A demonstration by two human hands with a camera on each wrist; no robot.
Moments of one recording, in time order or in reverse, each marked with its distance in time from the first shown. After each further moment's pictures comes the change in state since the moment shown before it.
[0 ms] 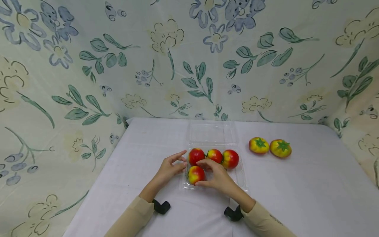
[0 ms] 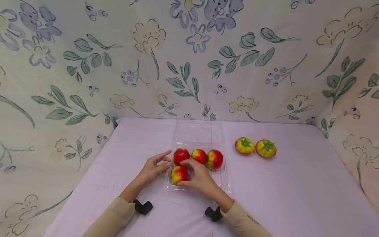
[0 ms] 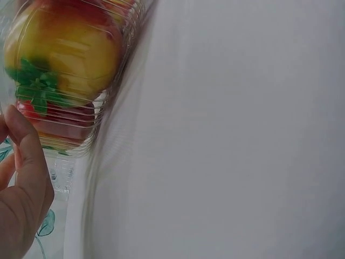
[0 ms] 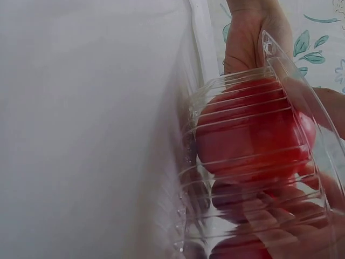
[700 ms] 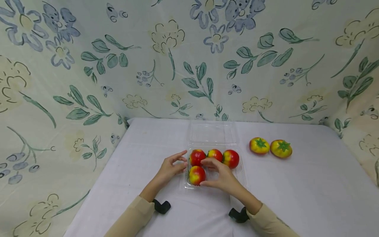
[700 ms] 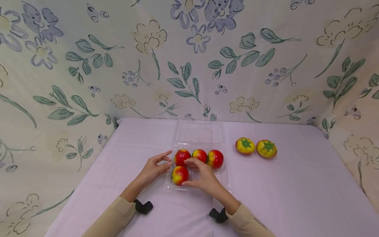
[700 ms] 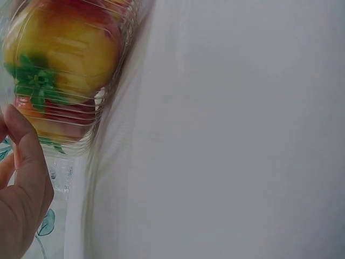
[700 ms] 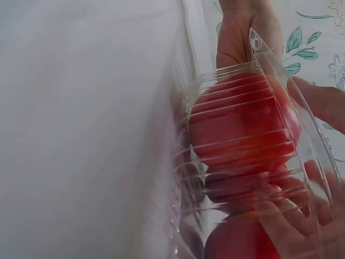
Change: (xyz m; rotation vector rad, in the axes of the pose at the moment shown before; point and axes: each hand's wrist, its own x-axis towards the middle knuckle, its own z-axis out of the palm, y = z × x) left_hand 0.000 0.002 0.001 0.015 0.008 -0.010; right_hand -0.007 0.008 -0.010 0.093 0.026 -0.018
